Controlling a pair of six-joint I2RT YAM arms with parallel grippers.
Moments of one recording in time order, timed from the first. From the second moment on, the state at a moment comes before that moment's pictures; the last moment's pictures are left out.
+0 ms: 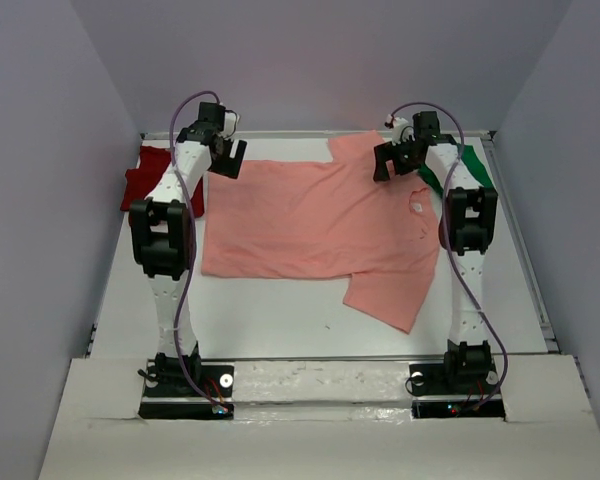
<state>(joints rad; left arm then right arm) -0.13 2.13 1.95 -0.73 -0.15 0.19 0.04 2.55 2.30 -0.69 -0.45 -0.29</state>
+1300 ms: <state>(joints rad) -0.13 1.46 1.05 -0.78 0.01 0.28 0.04 1.31 1.12 -0.78 -0.15 -0.30</state>
